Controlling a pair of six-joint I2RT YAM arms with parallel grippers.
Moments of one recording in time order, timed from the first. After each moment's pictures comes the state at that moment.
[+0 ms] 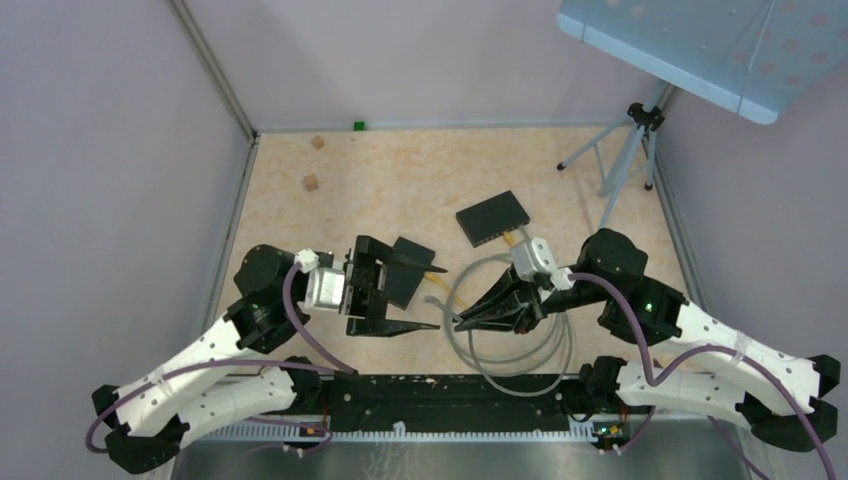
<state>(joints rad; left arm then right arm) -0.94 0.74 0.91 0.27 0.83 0.03 1.09 0.81 0.98 -0.09 -0.73 0.00</state>
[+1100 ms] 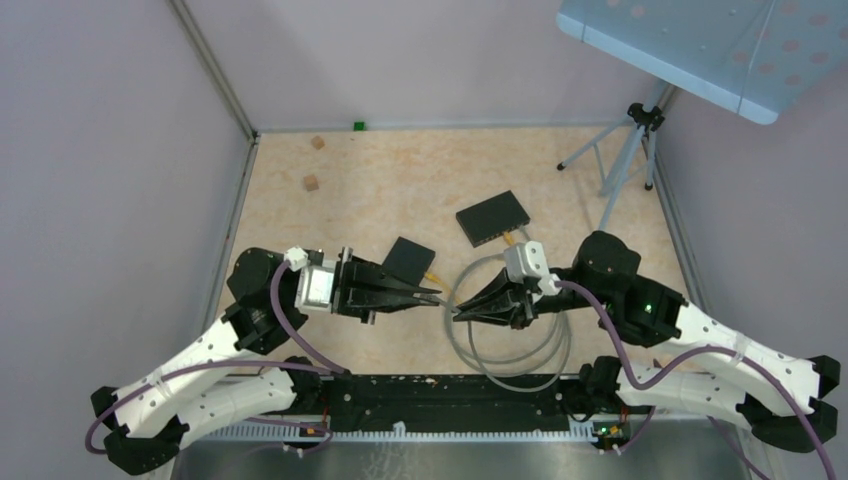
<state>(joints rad) -0.94 0.74 0.91 0.33 0.85 -0.03 1.09 0.80 0.97 -0.17 -0.61 -0.11</state>
